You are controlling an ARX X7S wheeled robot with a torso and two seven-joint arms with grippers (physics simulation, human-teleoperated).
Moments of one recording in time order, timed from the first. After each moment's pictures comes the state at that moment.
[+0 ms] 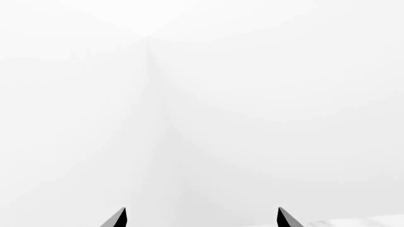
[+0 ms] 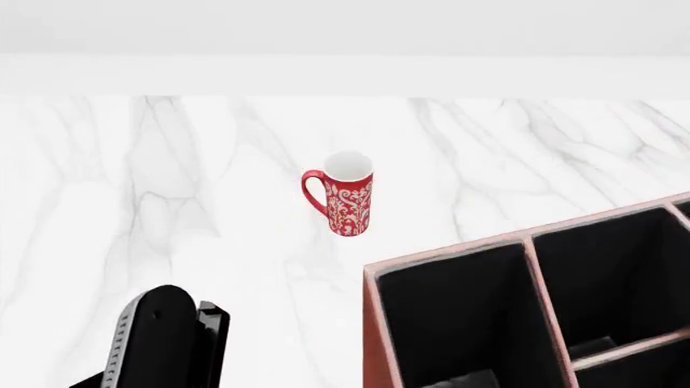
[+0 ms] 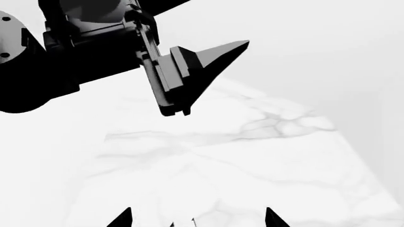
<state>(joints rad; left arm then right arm) 0.41 0.00 -0.38 1.05 0.20 -0.20 -0.05 1.10 0.61 -1.05 -0.67 0.93 0.64 -0.23</state>
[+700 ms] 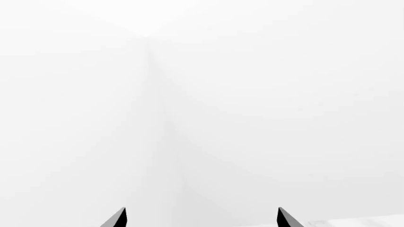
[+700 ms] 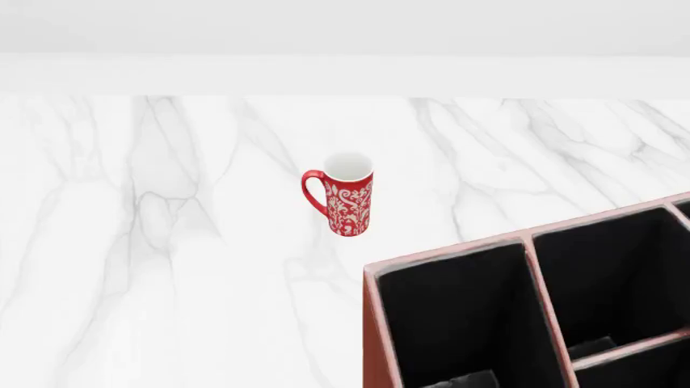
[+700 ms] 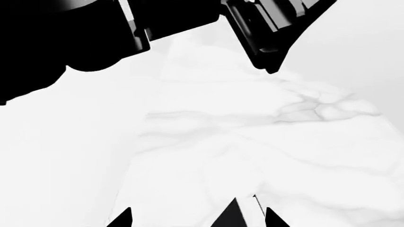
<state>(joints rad) 0.40 0.00 -0.38 1.05 0.20 -0.21 -0.05 0.96 0.66 -1.19 -0.79 0.81 0.63 -0.18</state>
